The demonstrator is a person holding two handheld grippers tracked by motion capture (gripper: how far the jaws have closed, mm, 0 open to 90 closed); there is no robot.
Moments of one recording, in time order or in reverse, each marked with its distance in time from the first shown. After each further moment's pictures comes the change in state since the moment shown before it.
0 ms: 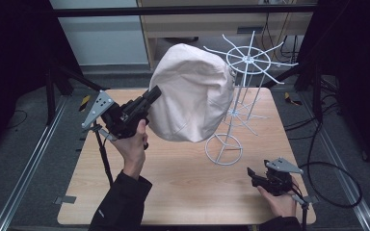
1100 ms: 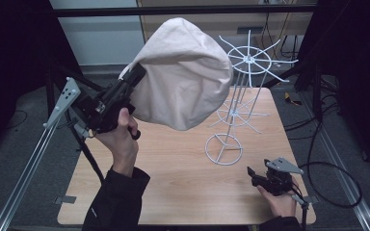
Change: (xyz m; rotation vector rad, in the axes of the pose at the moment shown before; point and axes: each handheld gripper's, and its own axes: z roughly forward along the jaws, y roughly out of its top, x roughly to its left) left arm -0.031 0.064 -0.016 -0.213 -0.071 0.009; right arm 0.001 0.001 -0.001 -0.013 -0.007 0.004
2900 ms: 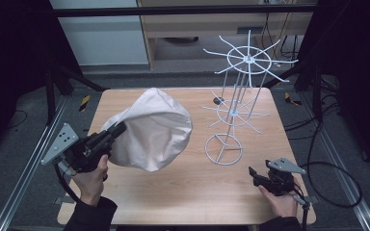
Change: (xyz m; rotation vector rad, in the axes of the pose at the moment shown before) left arm 0.047 -0.049 -0.103 0.355 0.121 0.111; right arm -0.002 0.000 -0.004 0.010 -0.006 0.021
